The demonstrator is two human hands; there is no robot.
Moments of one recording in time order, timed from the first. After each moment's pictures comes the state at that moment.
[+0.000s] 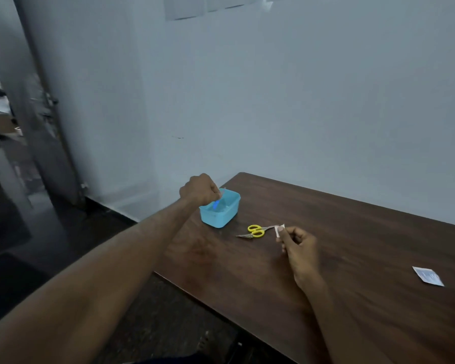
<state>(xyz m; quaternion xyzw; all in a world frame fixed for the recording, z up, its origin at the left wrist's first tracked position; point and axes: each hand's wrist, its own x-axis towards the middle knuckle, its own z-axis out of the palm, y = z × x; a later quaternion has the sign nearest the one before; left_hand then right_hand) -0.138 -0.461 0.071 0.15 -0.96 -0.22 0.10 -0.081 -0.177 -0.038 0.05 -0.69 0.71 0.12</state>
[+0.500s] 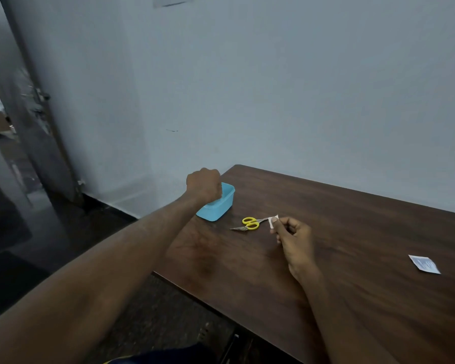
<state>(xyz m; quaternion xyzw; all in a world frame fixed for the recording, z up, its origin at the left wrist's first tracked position) -0.145 -0.428 0.067 0.08 -0.99 -0.01 0.13 -0.085 -0.176 -0.037 0.07 -0.68 0.72 0.11</state>
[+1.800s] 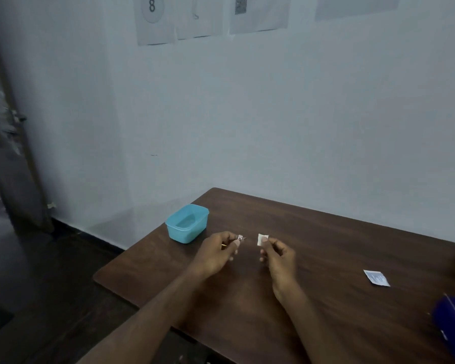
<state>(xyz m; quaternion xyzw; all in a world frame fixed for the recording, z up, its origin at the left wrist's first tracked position) -0.069 -0.328 -0.009 -0.06 -0.86 -0.50 0.08 -0.090 -0.145 -0.039 -0.01 -0.61 0.78 0.12</state>
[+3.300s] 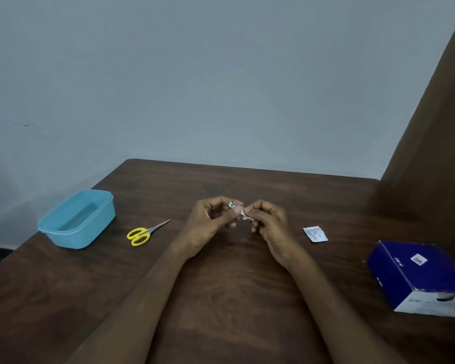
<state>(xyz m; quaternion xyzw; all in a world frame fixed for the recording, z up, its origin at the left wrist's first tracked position) -0.152 -0.187 -0.023 -0.23 -0.68 -0.70 -0.04 -0.127 -0.003 -0.031 0.04 -0.64 0.76 0.08</state>
